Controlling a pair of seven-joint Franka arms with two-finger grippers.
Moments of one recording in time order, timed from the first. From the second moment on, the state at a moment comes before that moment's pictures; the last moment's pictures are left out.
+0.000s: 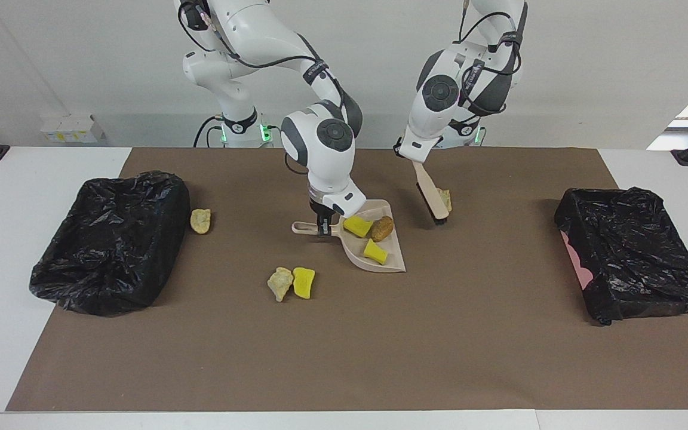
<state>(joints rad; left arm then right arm) -0.54 -0.25 -0.01 -2.39 -0.12 1.69 -0.94 0.46 0.33 0.09 -1.81 -0.14 2.08 -1.03</state>
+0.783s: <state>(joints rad) -0.46 -0.32 -0.02 -2.56 -0.11 1.89 -0.93 0.46 0.33 0.09 -1.81 -0.14 2.08 -1.03</state>
